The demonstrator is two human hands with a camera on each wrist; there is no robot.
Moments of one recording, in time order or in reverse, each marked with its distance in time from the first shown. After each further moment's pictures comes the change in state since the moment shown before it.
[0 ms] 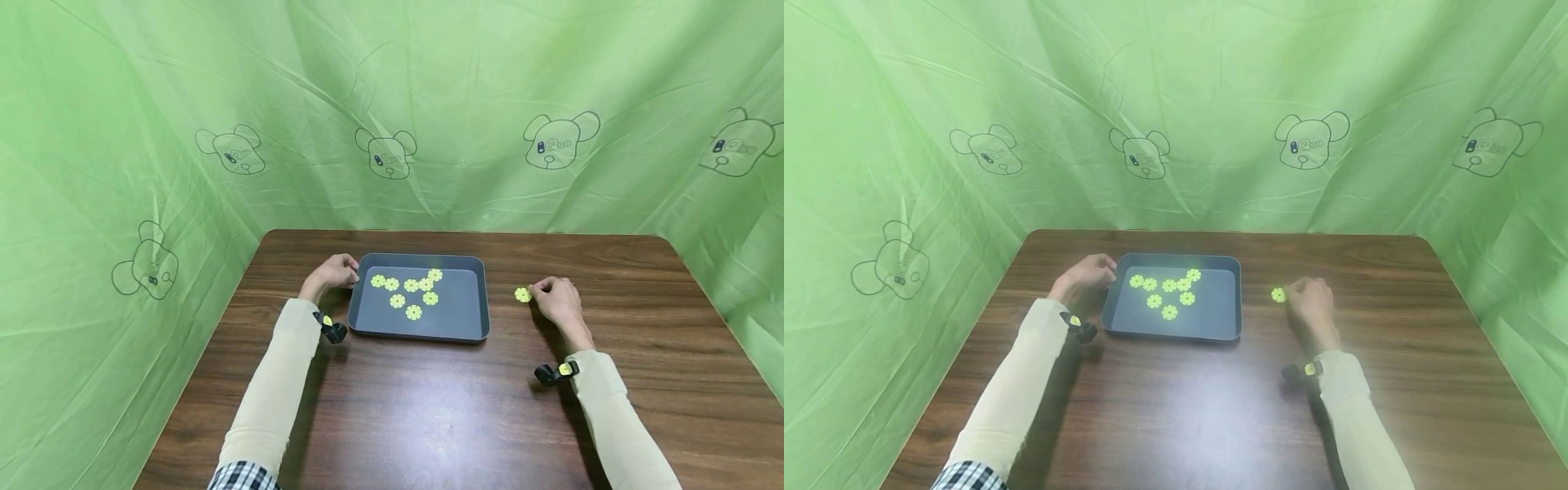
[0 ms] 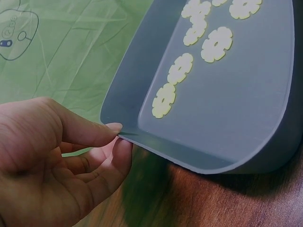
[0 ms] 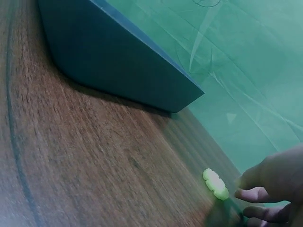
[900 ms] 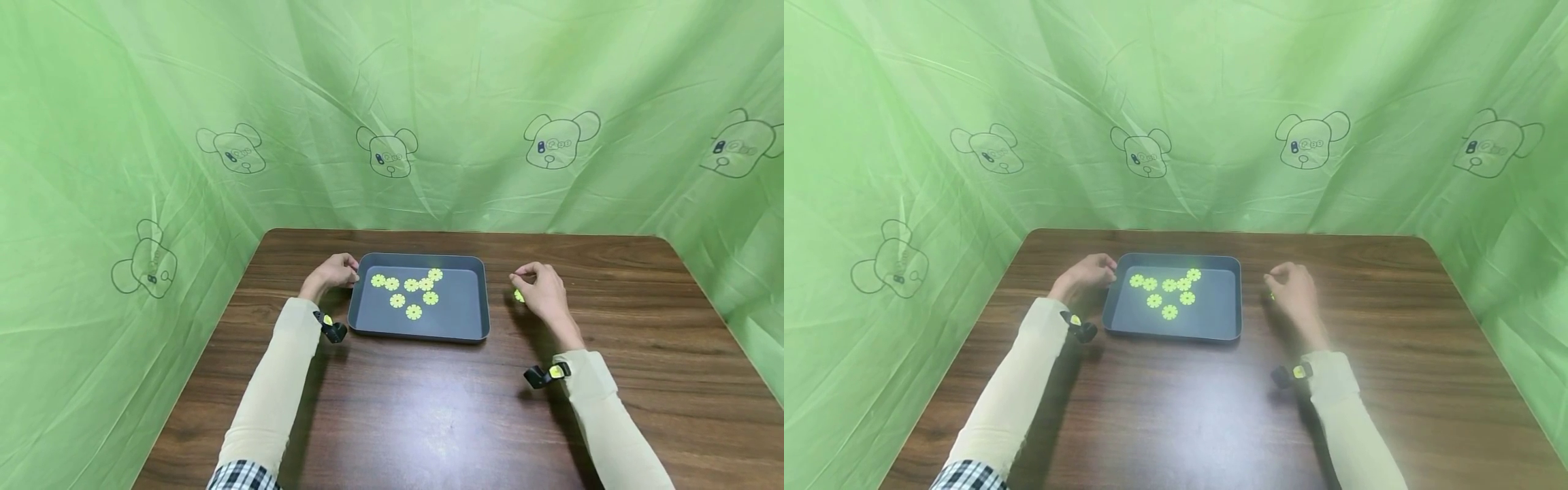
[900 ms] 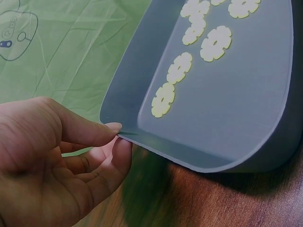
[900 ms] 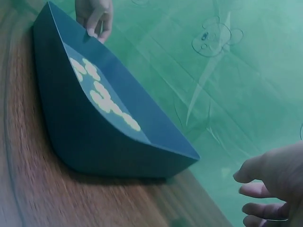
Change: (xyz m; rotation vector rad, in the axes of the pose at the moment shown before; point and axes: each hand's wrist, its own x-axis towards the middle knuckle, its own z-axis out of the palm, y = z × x) left_hand -0.004 0.000 0.002 0.024 0.011 -0.006; right_hand -0.004 -0.036 0.004 0.103 0.061 -0.134
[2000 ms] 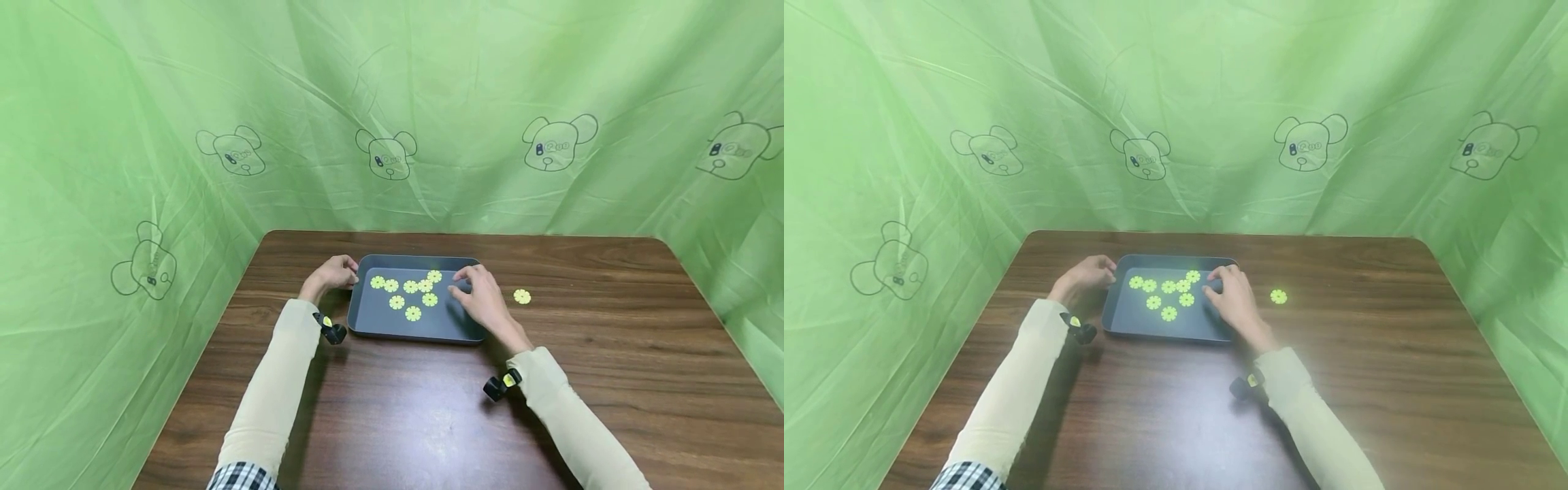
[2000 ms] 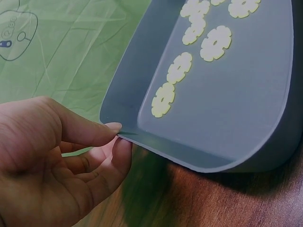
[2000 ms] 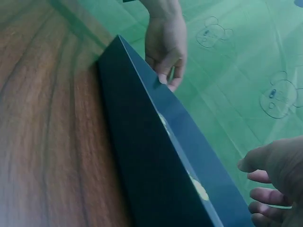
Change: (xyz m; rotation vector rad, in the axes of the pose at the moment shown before) left_hand 0.002 -0.001 -0.001 -0.023 -0.014 0.005; right_hand -0.013 -0.068 0.066 0.048 -0.119 -0.228
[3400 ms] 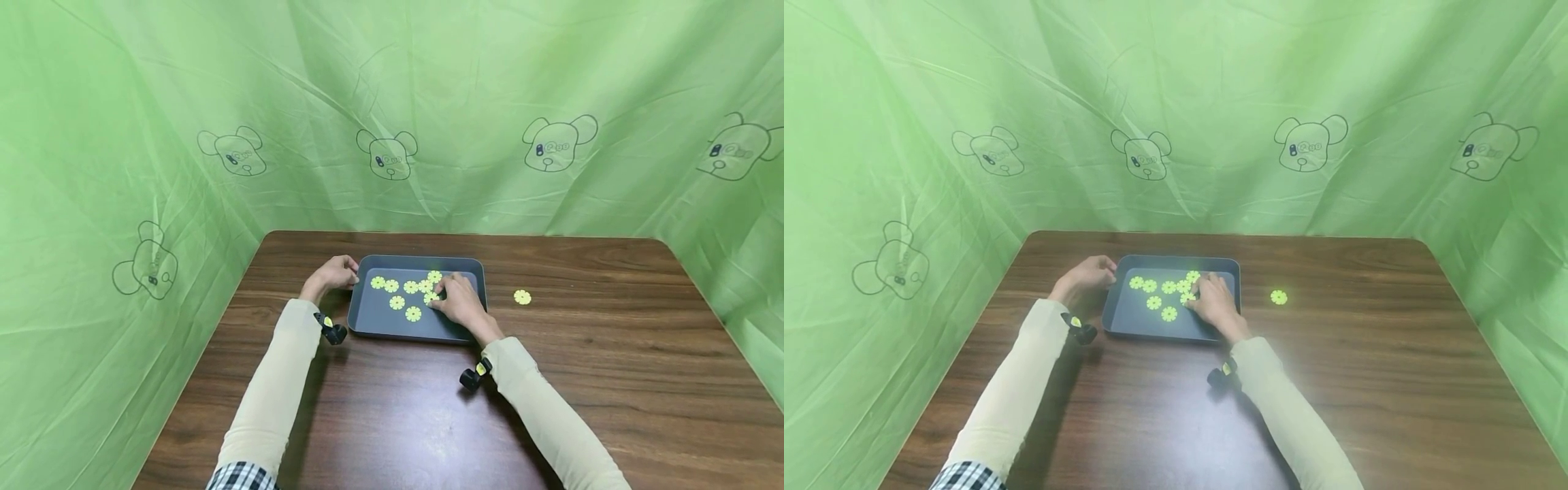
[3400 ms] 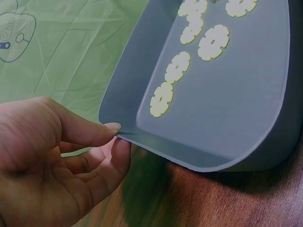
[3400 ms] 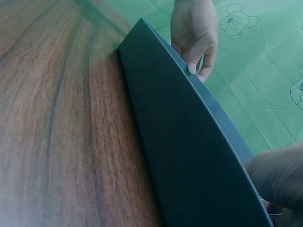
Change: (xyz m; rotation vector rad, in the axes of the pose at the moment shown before) left_hand -0.003 0.002 0.002 0.015 0.014 -0.012; right_hand 0.014 -0.008 0.040 -0.157 -0.212 0.048
